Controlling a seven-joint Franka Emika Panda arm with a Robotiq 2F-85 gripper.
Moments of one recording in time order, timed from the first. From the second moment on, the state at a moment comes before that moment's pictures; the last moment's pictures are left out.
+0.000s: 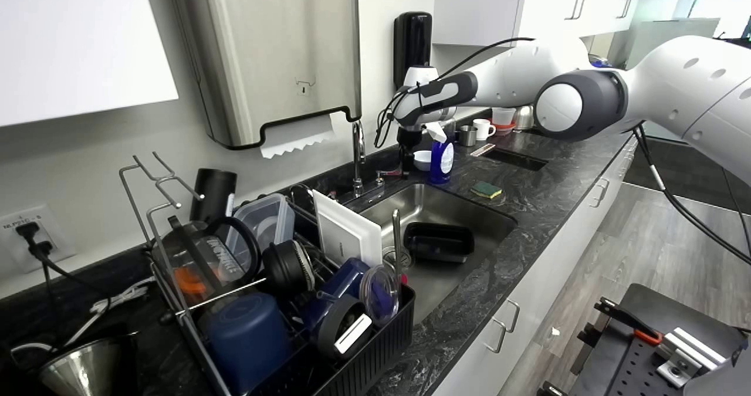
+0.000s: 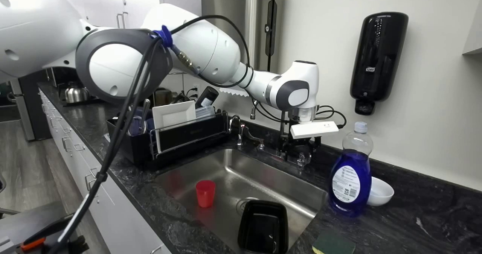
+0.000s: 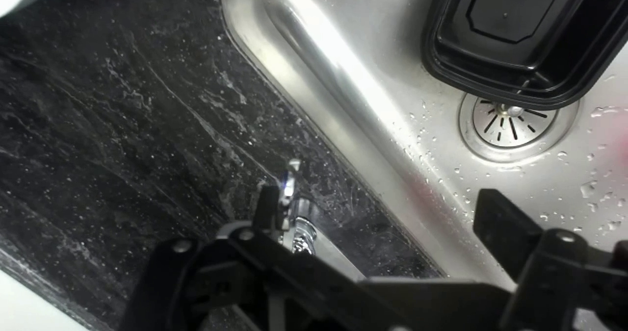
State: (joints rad) arm -0.23 1.18 0.09 -0.80 -0.03 2.14 -1.15
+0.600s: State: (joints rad) arm -0.21 1.18 0.09 -0.80 -0.04 2.11 -1.15
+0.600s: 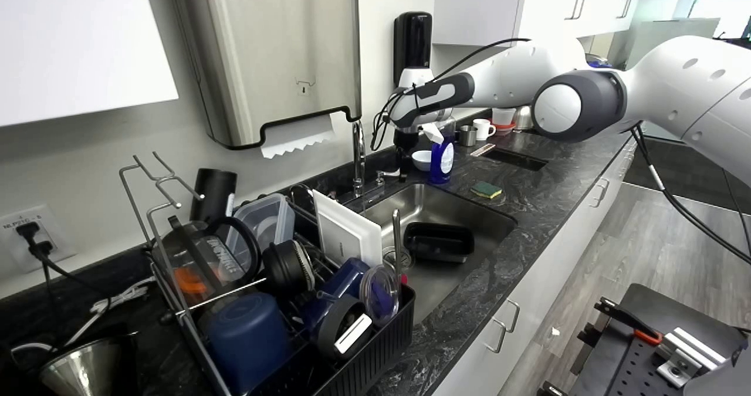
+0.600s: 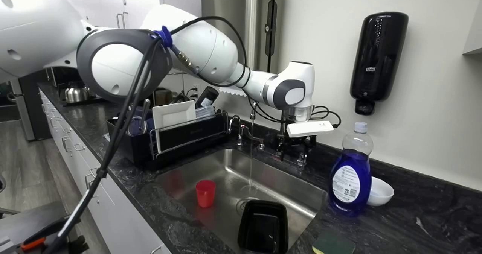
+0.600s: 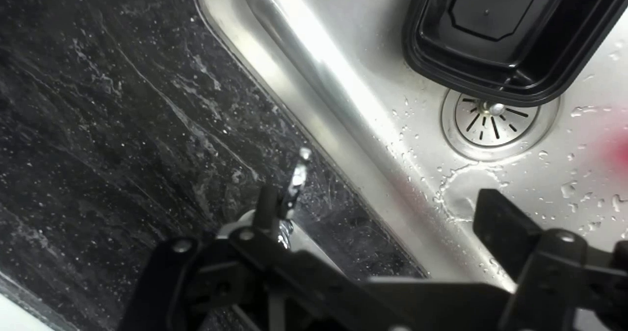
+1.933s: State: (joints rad) arm -0.22 1.18 0.05 -0.80 -0.04 2.18 -1.03
